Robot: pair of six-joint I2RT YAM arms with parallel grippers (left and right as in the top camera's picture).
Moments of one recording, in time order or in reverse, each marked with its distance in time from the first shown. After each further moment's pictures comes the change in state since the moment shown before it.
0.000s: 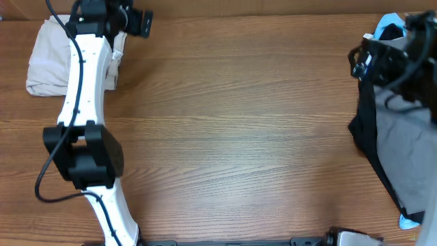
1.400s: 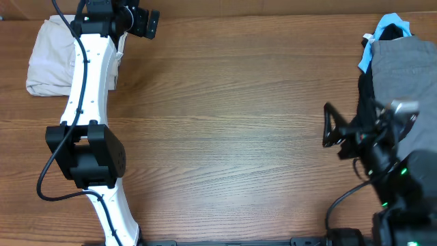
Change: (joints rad) left arm -0.015 0.014 -0.006 -0.026 0.006 -0.003; right arm 0.150 -0.815 -1.068 0.891 -0.005 -0.025
